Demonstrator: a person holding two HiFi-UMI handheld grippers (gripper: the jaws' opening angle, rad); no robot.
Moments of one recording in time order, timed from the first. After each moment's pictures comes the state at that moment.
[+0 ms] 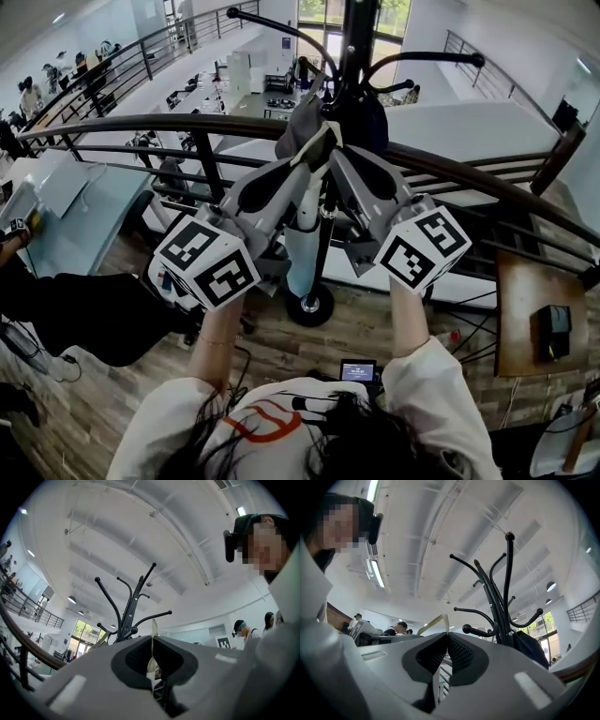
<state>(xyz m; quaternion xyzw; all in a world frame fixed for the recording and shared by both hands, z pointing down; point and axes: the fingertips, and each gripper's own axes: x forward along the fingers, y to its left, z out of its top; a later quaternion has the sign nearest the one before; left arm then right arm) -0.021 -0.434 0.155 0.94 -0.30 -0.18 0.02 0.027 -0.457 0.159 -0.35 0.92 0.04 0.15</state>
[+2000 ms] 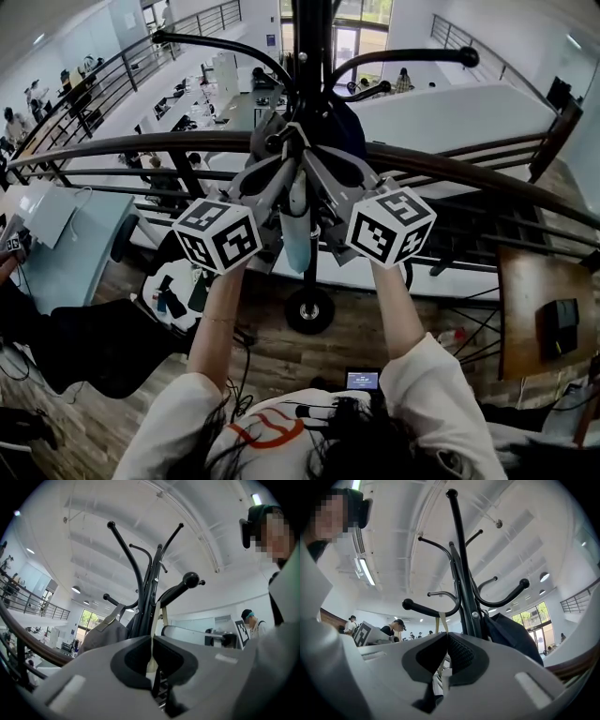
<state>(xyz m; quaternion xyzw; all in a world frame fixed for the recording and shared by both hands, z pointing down) 0.034 -0.582 0.214 0.94 -0.32 -0.11 0.05 0.060 -0.575 0.202 -0.37 0.92 -0.02 0.12</state>
